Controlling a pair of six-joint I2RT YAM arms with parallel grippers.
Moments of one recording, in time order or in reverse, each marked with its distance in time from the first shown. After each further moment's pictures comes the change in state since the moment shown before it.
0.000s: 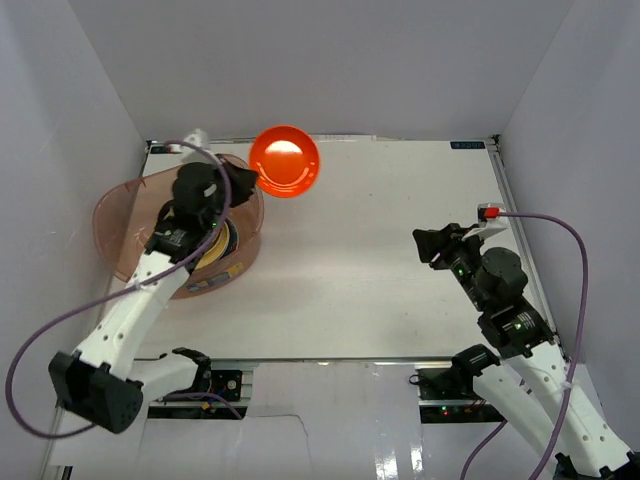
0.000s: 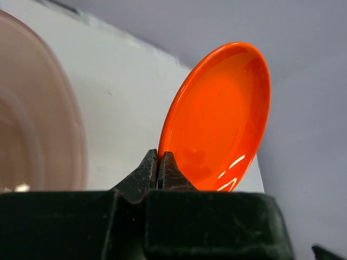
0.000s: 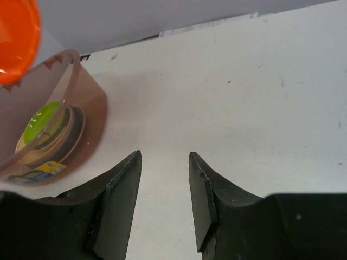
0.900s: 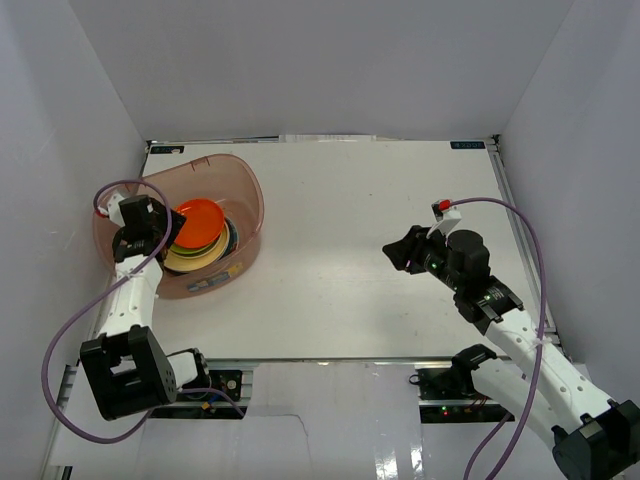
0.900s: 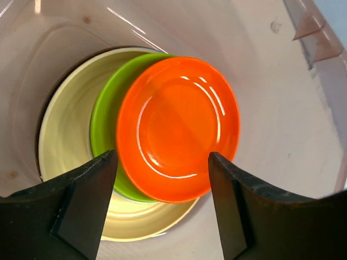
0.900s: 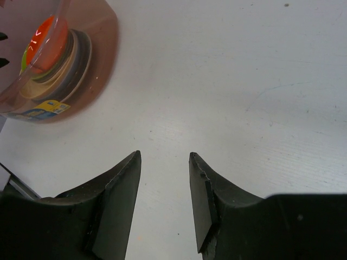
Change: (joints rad) left arm 0.699 0.015 -0.297 -0.078 0.003 -0.047; right arm 0.003 0.261 -0.061 0.095 -0.265 0.026
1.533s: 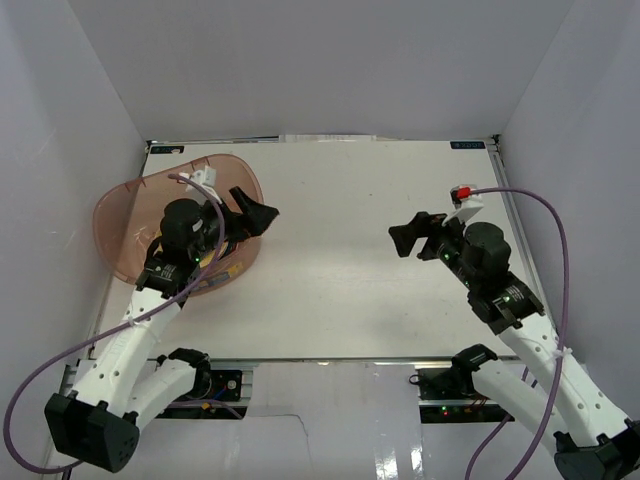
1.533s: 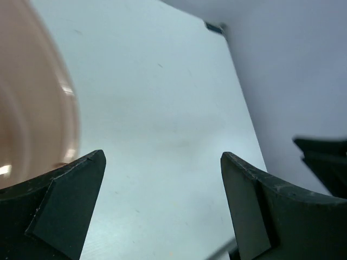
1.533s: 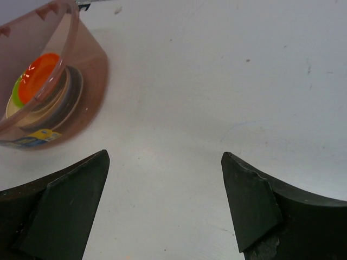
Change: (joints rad) left arm -0.464 -0.285 0.020 0.089 0.275 0.078; right arm 0.005 -0.026 0.150 -0.103 0.109 -0.087
